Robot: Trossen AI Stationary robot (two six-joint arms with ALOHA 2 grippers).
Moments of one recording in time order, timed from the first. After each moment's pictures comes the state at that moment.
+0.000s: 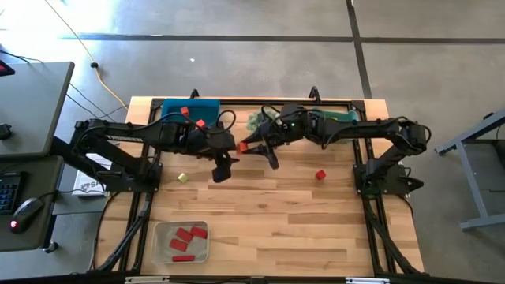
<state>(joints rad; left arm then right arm) 0.07 1.37 1.30 -0.73 -0.18 -0.15 -0.16 1.57 1.22 0.11 -0.40 -0.06</state>
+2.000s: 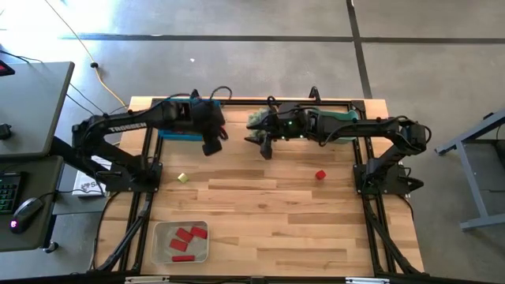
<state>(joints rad) 0.39 1.37 1.30 -1.01 -0.26 0.00 -0.19 1.57 1.22 -0.01 -0.09 0.05</state>
